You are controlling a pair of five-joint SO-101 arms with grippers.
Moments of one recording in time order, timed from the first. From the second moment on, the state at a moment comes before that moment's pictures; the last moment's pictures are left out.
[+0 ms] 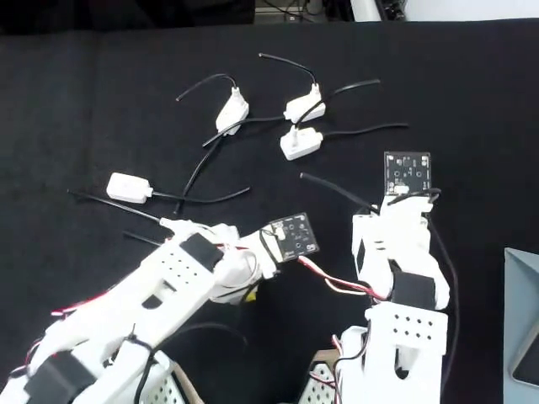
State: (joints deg) left arm 33.9 -27.0 55.4 50.7 -34.8; right arm 11.2 -67.5 72.3 49.9 10.1
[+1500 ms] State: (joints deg) left arm 22.0 -5.8 35.1 64.9 -21.8; right arm 11.2 -67.5 73.4 49.9 11.5
